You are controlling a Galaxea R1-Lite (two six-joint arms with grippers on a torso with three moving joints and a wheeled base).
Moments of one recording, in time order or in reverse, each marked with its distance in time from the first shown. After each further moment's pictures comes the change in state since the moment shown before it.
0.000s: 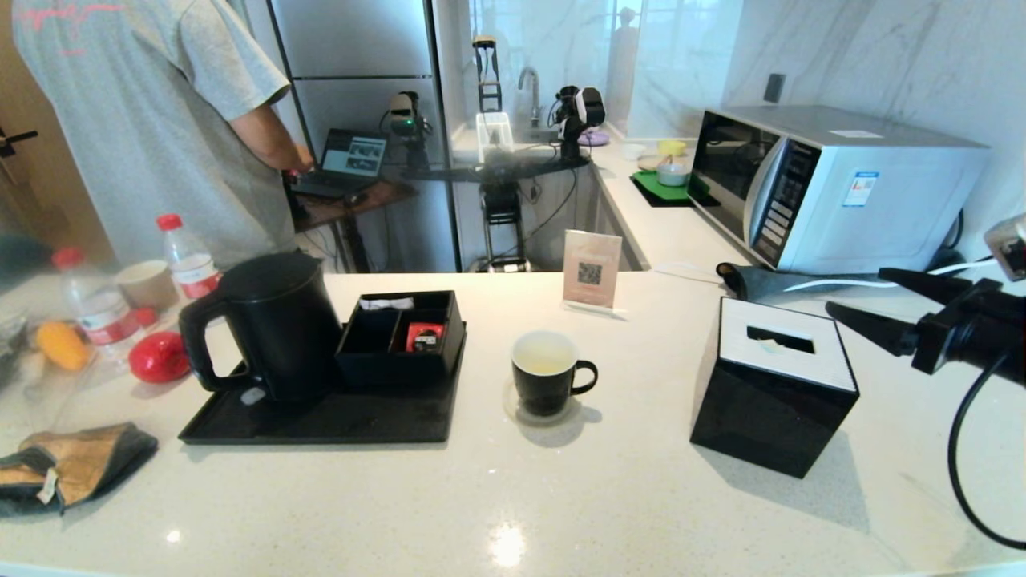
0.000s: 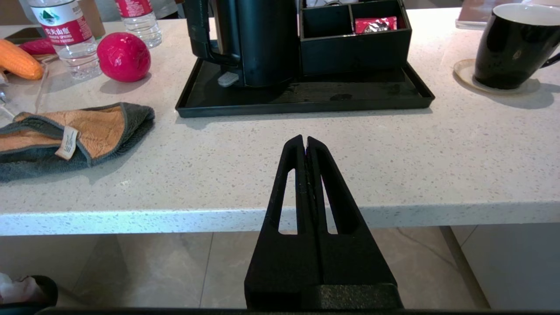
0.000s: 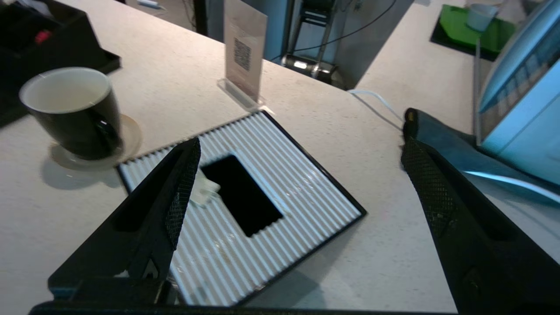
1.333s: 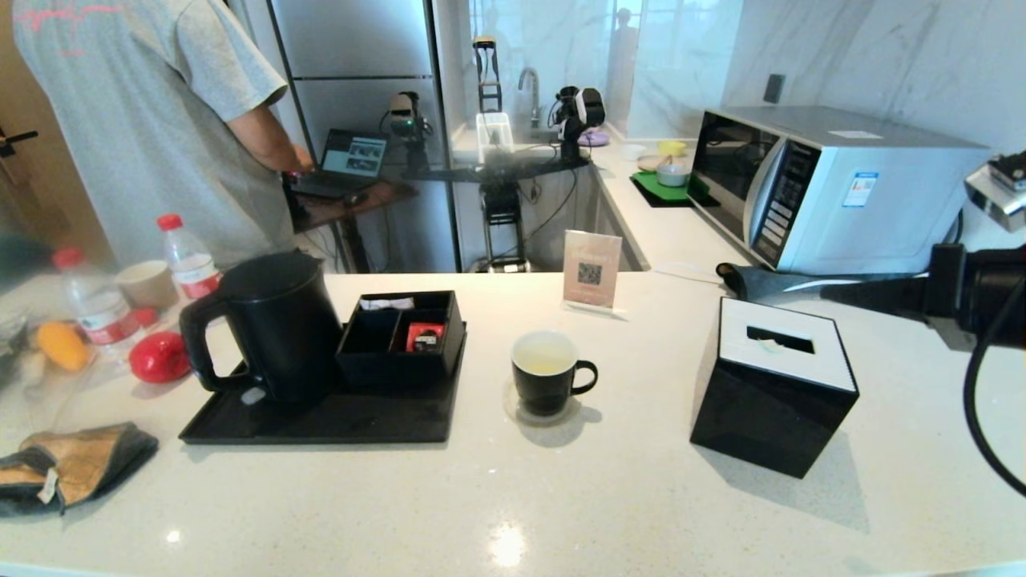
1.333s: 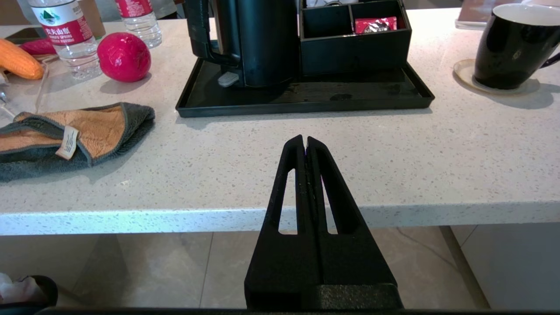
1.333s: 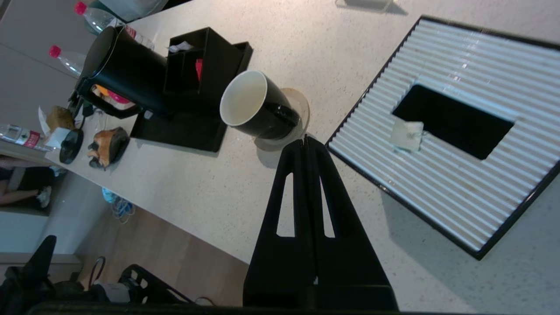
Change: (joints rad) left arm 0.000 0.000 0.000 0.000 0.000 0.000; right arm 0.240 -0.187 -0.393 0.919 -0.104 0.566
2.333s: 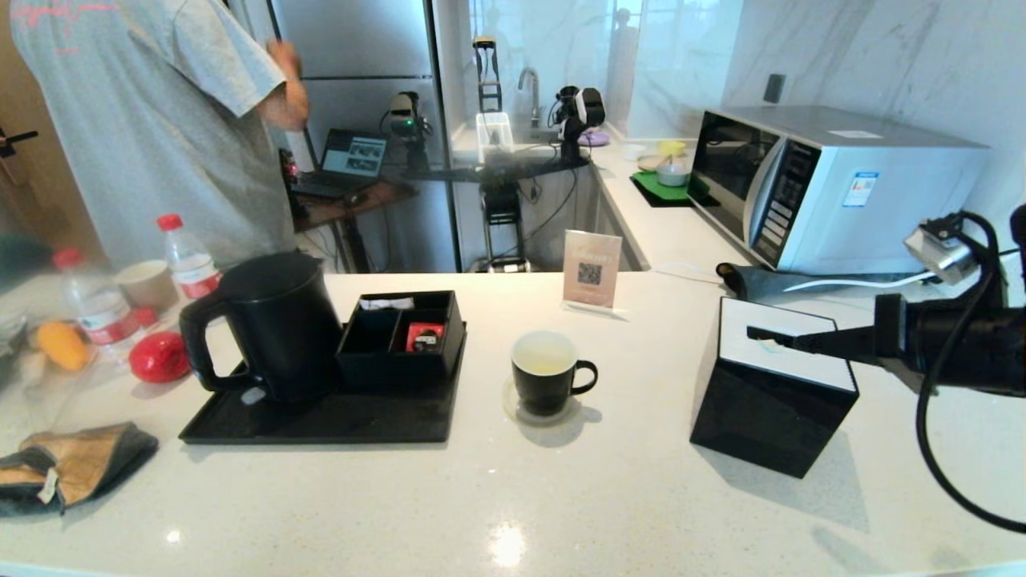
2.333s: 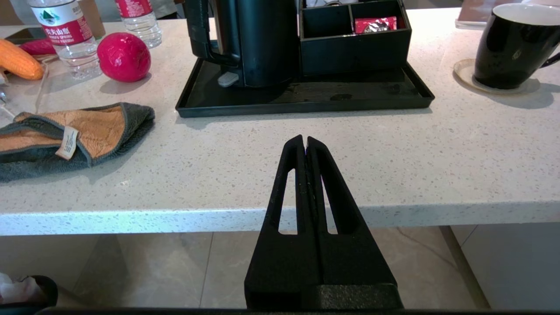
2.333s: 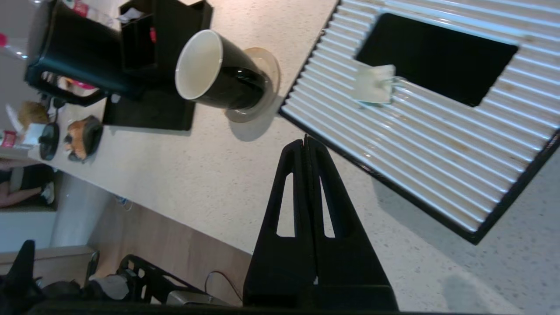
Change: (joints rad) left arm 0.000 0.000 0.000 0.000 0.000 0.000; right arm 0.018 0.092 0.069 -0.001 -0.041 0.018
